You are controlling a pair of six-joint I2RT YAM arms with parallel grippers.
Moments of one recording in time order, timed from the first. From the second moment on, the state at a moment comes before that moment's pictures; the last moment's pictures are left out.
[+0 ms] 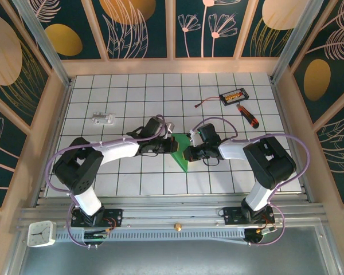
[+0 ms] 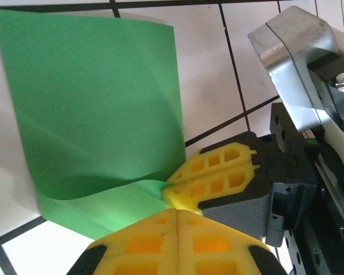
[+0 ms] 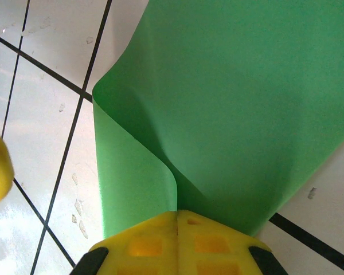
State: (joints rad) left arm -0.70 1.72 0.95 -0.08 0.38 -0.67; right arm 0.56 1.69 0.71 0.01 -0.50 0.31
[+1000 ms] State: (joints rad) left arm -0.89 1.70 0.64 0.44 0.41 -1.08; right arm 0.56 1.69 0.71 0.01 -0.50 0.31
